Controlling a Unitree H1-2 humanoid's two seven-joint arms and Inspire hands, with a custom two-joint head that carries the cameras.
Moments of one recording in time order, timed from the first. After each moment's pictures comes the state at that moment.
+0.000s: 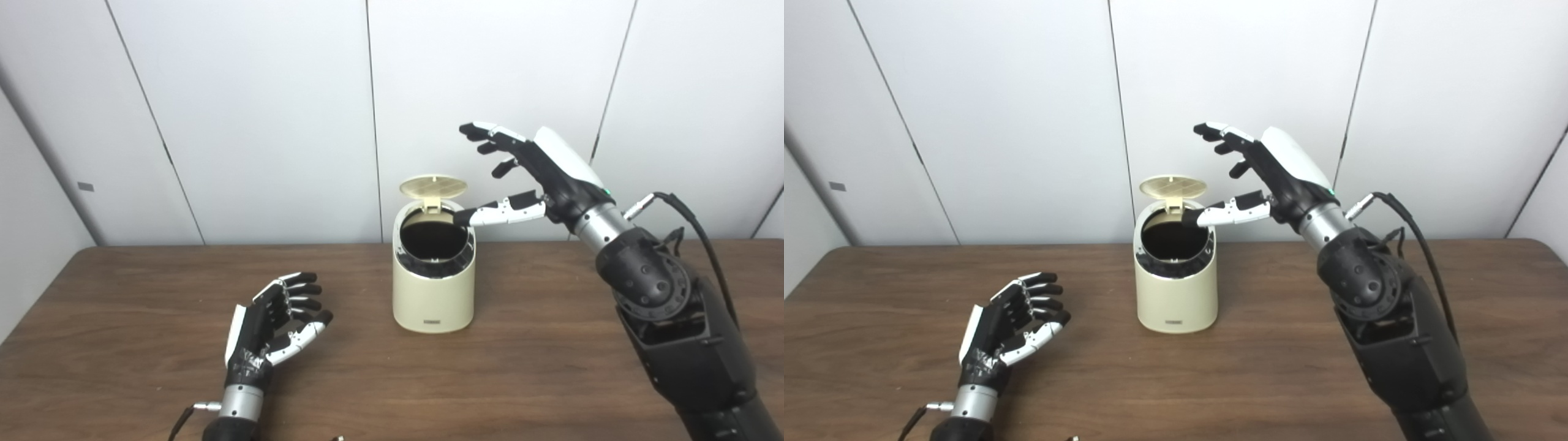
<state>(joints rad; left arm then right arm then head) -0.22 0.10 0.05 0.25 -0.02 -0.30 0.00 -0.73 -0.33 0.21 -0.14 -0.50 0.29 0.29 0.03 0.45</state>
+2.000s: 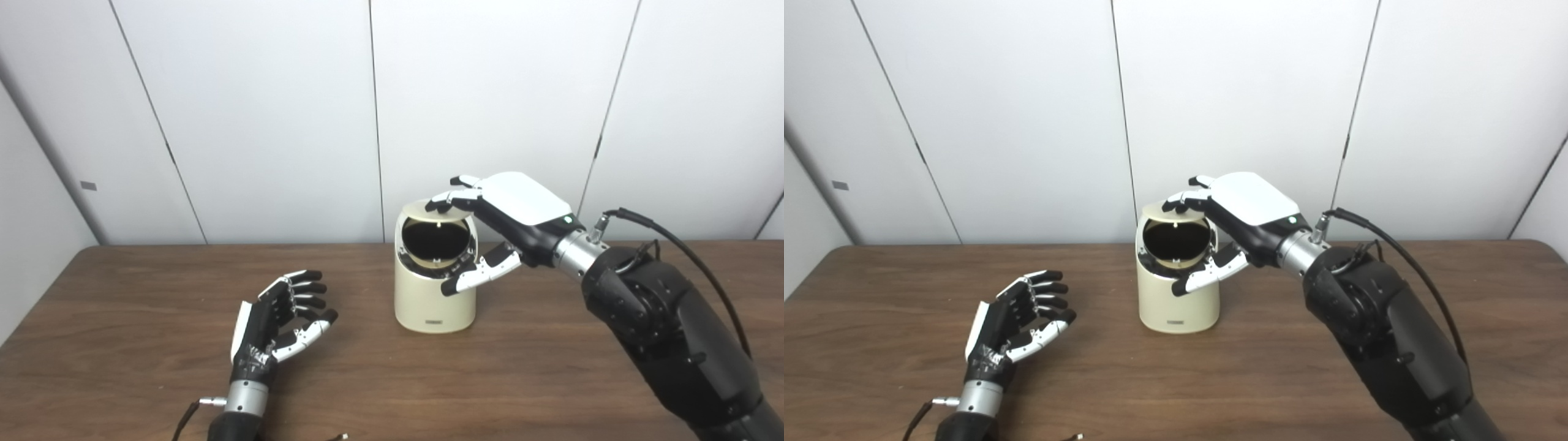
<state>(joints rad) -0.23 0.09 0.05 0.27 0.00 -0.29 0.00 -0.68 -0.39 0.34 -0.18 -0.75 0.09 0.47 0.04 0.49</state>
